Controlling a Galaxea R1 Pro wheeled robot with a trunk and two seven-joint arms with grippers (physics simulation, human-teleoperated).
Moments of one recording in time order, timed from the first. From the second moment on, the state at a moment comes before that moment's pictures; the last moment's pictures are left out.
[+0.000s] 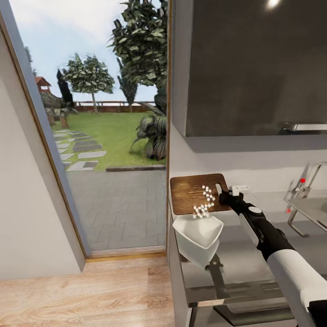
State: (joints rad) left arm 0.26 -0.04 -0.14 -0.98 0.20 -0.11 0.08; right arm -0.83 -0.21 0.15 -0.80 -0.23 0.14 0.11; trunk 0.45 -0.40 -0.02
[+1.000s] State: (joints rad) left arm 0.26 -0.04 -0.14 -0.98 0.20 -0.11 0.08; right arm -0.83 -0.21 0.15 -0.77 -0.23 0.09 0.10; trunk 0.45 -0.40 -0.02
